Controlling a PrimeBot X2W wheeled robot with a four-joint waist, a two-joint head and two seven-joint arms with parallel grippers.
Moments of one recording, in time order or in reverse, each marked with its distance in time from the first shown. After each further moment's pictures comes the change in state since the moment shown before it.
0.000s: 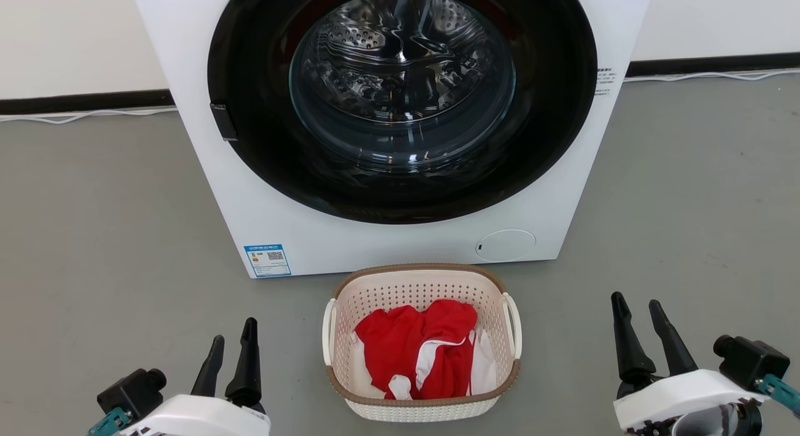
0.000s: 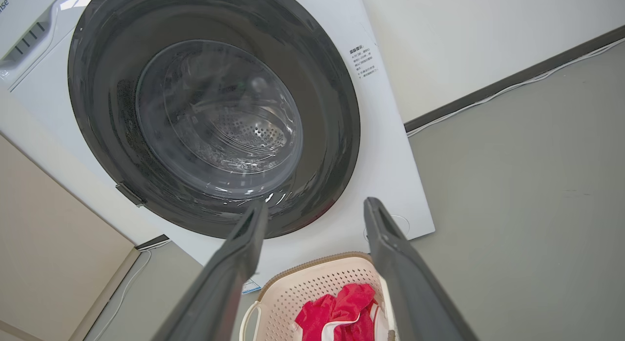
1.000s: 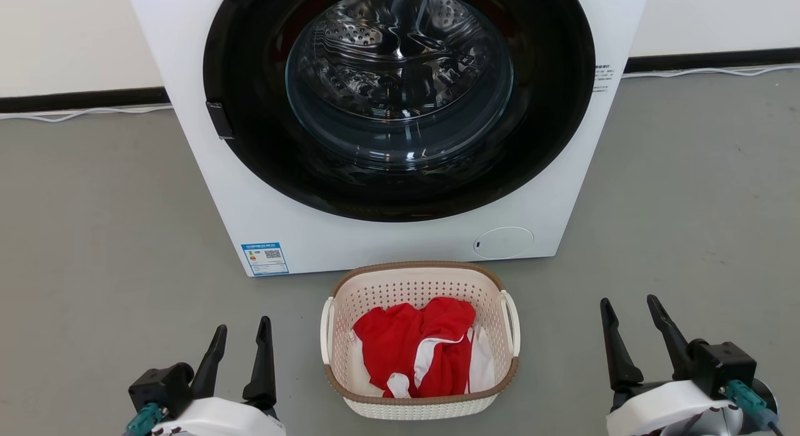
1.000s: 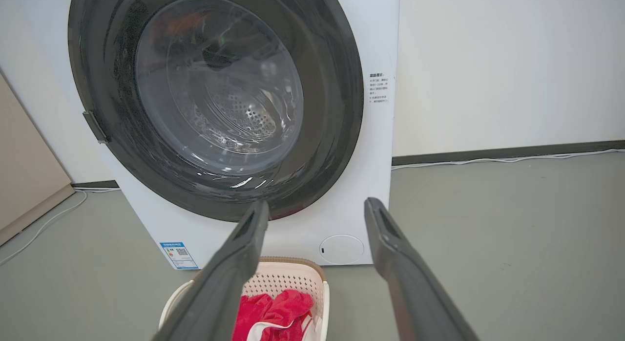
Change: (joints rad) left arm 0.004 0.003 -0.034 -0.011 0.319 0.025 -0.085; right arm 0.001 0.008 -0.017 0.023 -0.384 0.000 -0.086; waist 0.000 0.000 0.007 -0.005
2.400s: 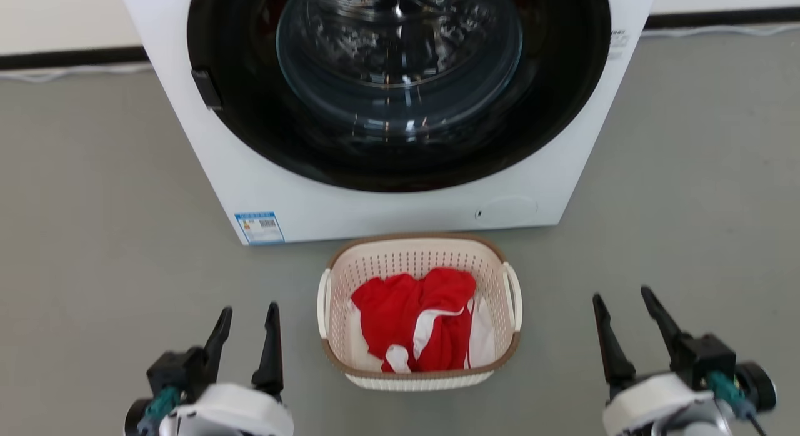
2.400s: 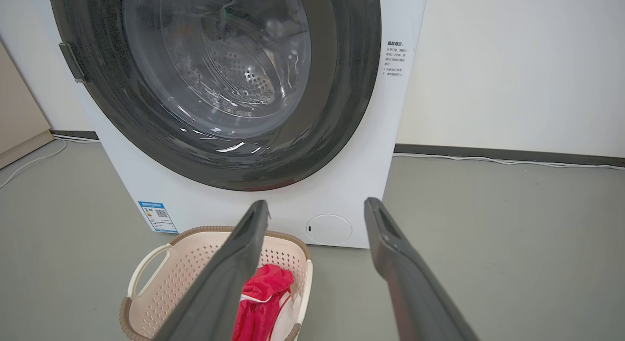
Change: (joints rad) left arm -0.023 0.002 -0.015 0.020 0.126 0.009 -0.035; right arm -0.020 0.009 -0.020 0.044 -0.163 0.001 -0.037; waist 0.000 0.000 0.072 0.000
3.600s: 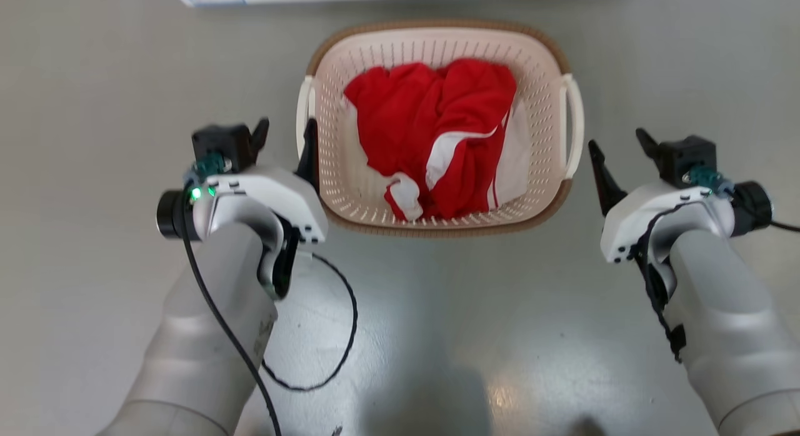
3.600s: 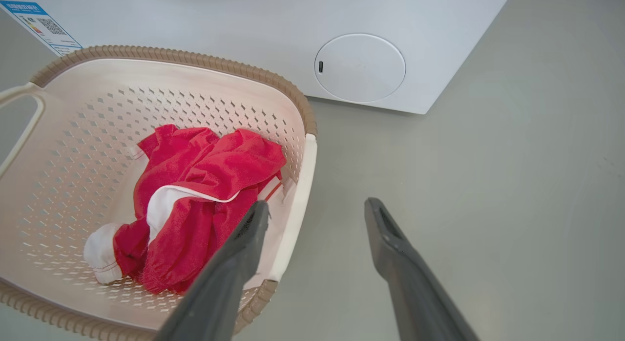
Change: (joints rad) left arm -0.784 -0.012 -0.231 0.653 -0.163 0.054 -0.004; right arm -0.719 -0.072 0.102 0.662 0.007 0.000 0.040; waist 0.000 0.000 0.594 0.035
